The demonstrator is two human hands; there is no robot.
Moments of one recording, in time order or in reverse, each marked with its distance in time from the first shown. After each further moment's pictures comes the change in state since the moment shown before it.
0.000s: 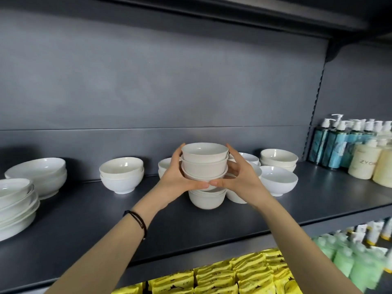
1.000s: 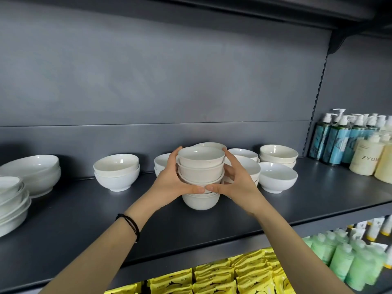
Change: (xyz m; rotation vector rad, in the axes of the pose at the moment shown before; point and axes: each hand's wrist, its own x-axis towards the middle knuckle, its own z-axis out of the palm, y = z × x) left_hand 0.000 -0.017 -0.001 0.141 0.007 -0.059; right_hand -0.003 0.027 0.000 -0.015 -0.004 0.033
